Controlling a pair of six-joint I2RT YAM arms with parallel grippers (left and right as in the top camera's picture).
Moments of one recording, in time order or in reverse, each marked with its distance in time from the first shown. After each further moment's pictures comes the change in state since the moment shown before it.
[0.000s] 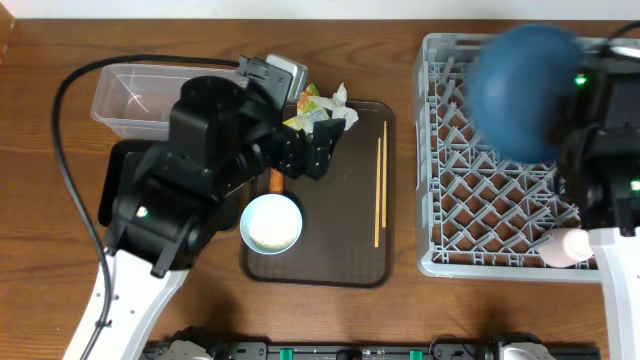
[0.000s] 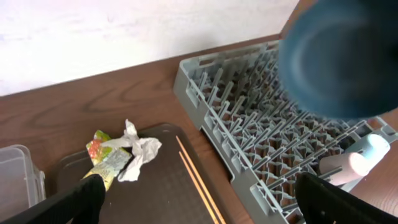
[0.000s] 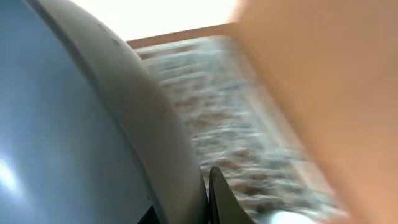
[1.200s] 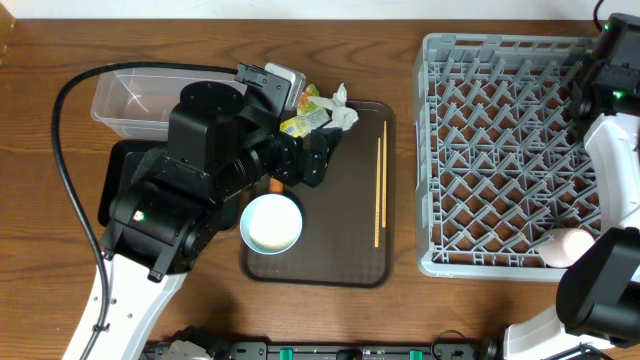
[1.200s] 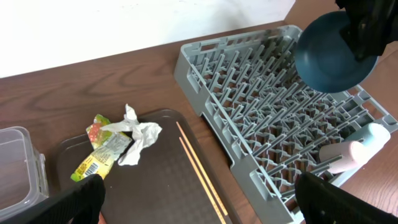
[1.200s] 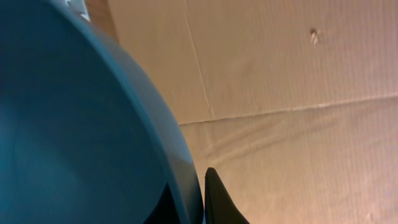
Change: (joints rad) left arm 0.000 -0.004 0.000 -0.063 0.000 0.000; right arm -0.253 0.509 -0.003 0.620 0.301 -0.883
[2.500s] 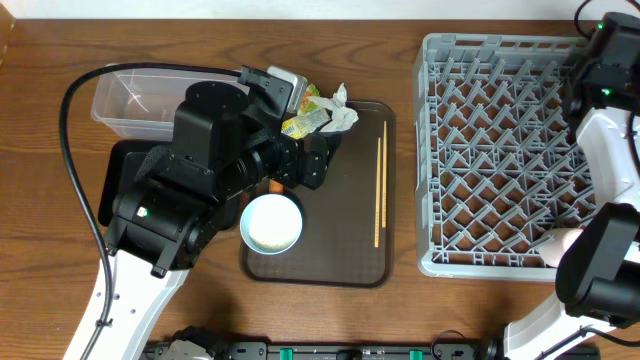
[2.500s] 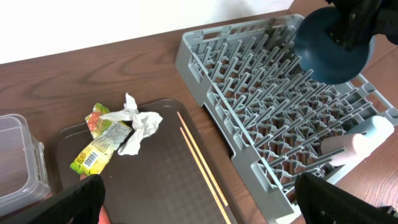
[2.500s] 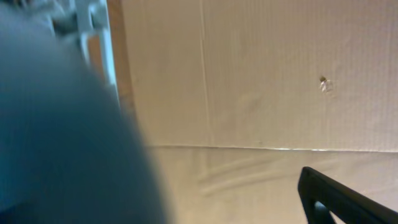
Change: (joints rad) left arm 0.000 0.011 0.000 -0.032 0.000 0.000; right arm 0.007 0.089 0.002 0.159 -0.038 -0.156
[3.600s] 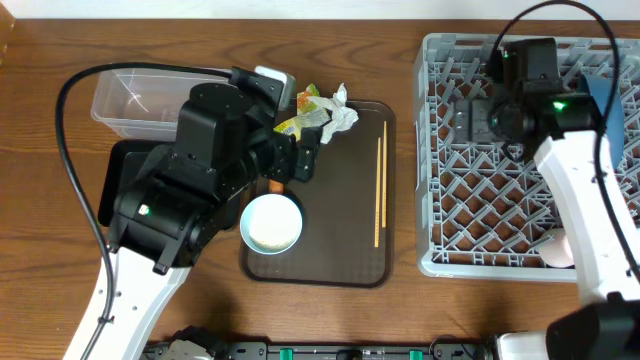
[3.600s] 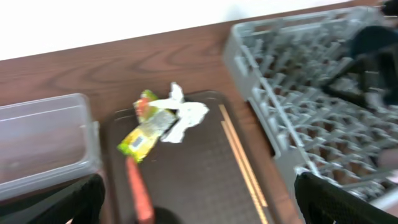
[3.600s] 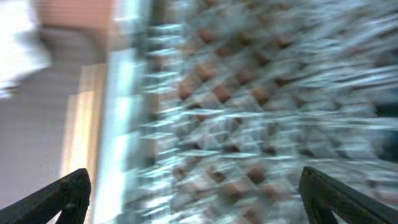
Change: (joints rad) left arm 0.000 0.014 0.000 -0.044 -0.195 0.000; right arm 0.319 -0.271 0.000 -0.840 -0.976 0.958
